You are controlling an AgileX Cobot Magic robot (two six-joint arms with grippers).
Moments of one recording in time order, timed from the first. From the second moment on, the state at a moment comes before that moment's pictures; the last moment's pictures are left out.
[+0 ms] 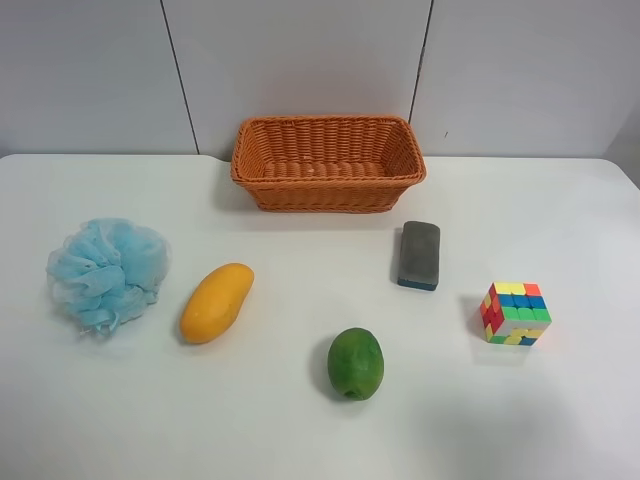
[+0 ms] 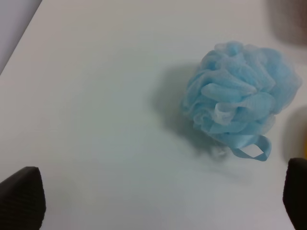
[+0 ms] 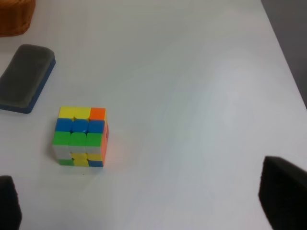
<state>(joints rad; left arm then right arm) 0.07 -0.01 -0.51 0.07 1.07 -0.10 -0.02 -0.01 -0.48 -0.04 1.05 -0.01</state>
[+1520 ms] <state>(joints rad) -0.03 1.07 -0.97 -0.21 0.91 0.31 -0.02 -0.01 -0.48 -0.04 1.05 -0.01</state>
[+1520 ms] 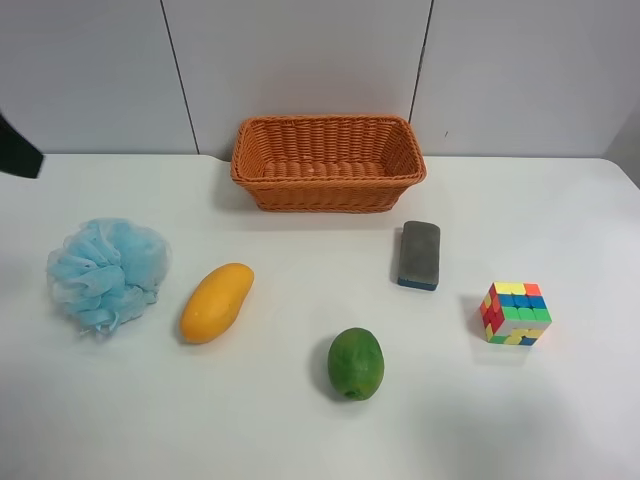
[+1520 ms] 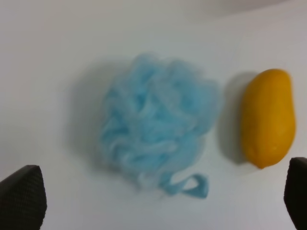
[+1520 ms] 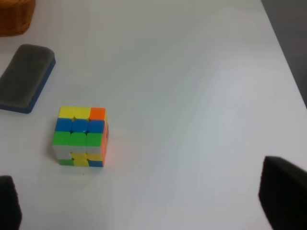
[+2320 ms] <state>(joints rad) -0.46 1.67 -0.99 -0.23 0.68 0.19 -0.02 -0.01 -0.48 -0.04 1.05 -0.01</state>
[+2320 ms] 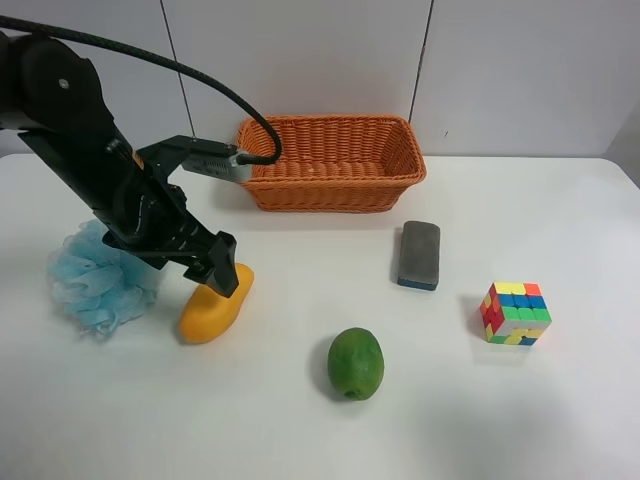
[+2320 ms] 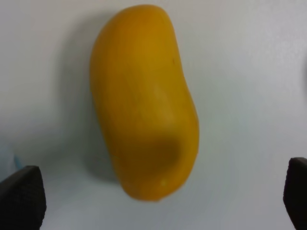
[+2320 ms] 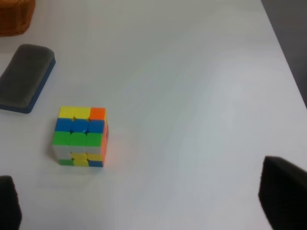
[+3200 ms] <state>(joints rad) -0.50 1.92 -0.99 -0.30 0.48 0.25 -0.02 -0.01 -0.48 -0.04 1.05 -0.01</state>
